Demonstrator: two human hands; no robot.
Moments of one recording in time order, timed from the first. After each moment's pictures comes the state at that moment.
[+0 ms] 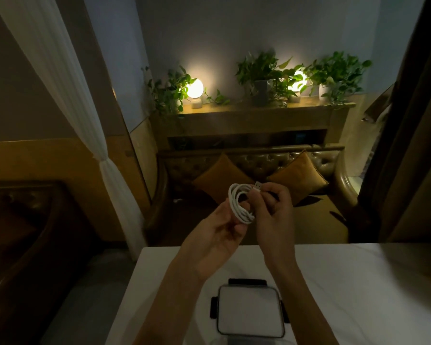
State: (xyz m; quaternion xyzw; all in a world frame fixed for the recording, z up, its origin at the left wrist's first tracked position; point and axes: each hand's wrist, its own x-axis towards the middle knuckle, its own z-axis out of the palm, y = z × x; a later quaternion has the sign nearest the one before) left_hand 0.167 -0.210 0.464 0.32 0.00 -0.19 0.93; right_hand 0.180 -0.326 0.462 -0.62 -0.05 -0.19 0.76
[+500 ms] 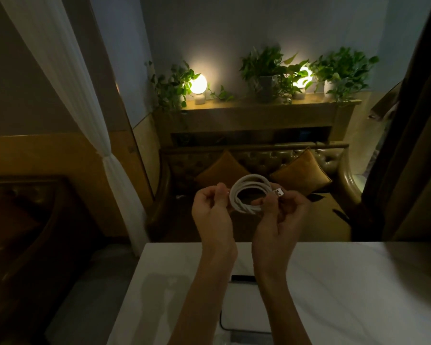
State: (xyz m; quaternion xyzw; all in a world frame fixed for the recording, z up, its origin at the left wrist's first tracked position) left_hand 0.174 -0.238 0.475 0.54 0.16 0.24 0.79; right_hand 0.157 -0.296 0.462 -0.55 -0.01 -0.33 0.76
